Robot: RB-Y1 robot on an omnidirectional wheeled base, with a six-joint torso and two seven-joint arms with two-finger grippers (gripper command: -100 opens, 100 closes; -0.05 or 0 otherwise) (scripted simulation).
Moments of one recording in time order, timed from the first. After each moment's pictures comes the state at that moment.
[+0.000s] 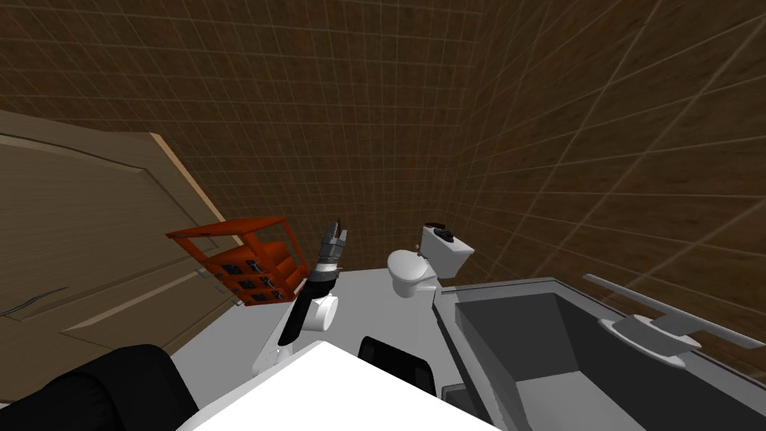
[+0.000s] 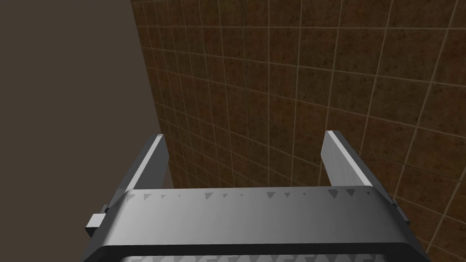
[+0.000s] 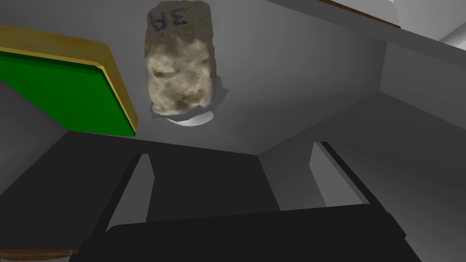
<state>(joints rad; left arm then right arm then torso) 0.45 0.00 0.03 -2.36 -0.05 -0.36 -0.03 0.91 -0.33 -0.09 -2.37 0.18 1.22 0.61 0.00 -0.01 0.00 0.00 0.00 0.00</state>
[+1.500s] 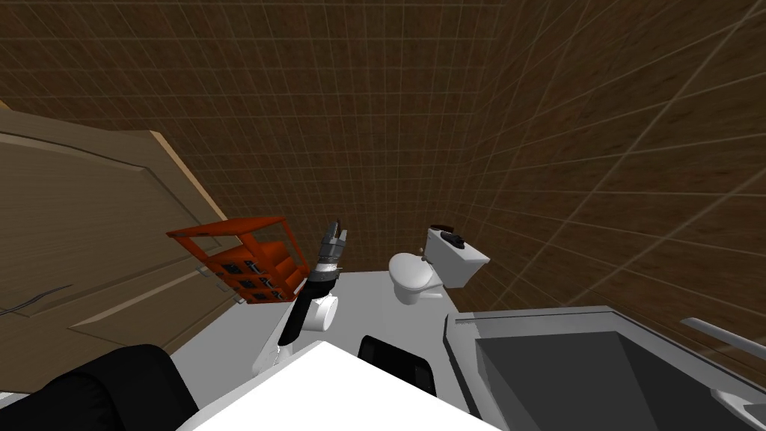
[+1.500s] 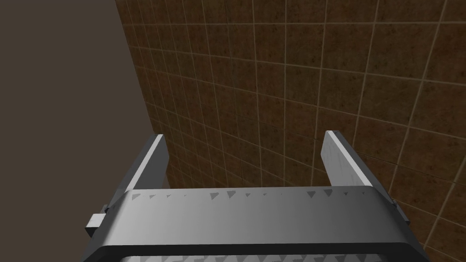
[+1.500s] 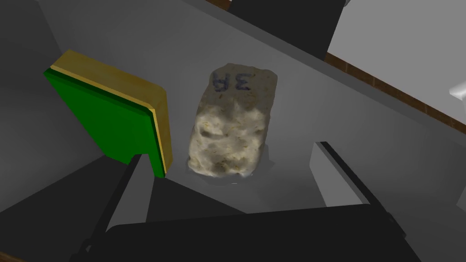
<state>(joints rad) 0.45 0.00 0.03 -2.36 -0.05 -0.36 -0.03 0.97 -0.35 -0.09 -2.22 0.15 1.35 0.66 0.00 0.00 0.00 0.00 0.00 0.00</state>
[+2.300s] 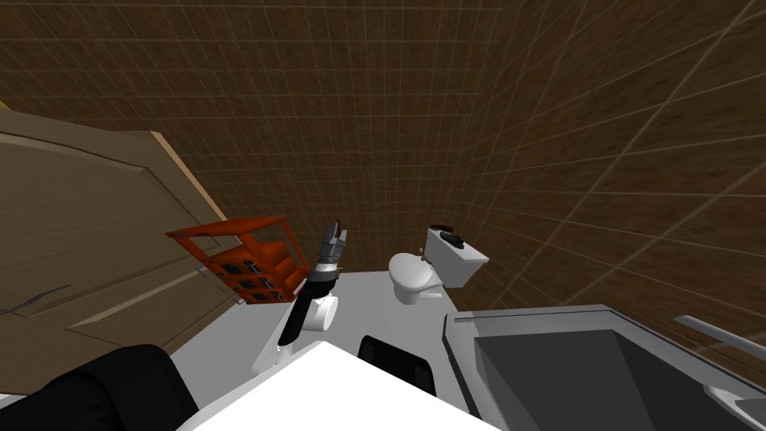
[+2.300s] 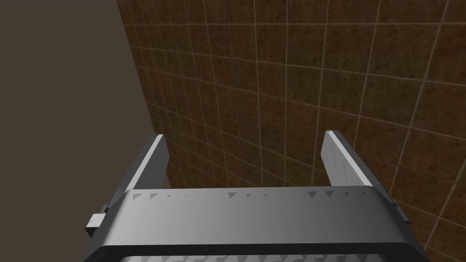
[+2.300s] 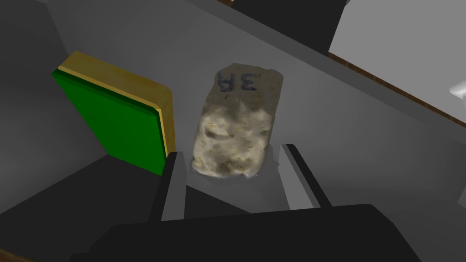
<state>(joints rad) 0.45 0.00 0.03 -2.36 -0.05 -0.36 -0.03 0.97 -0.35 -0.09 -2.23 0.16 1.36 0.66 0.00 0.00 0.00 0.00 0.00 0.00</state>
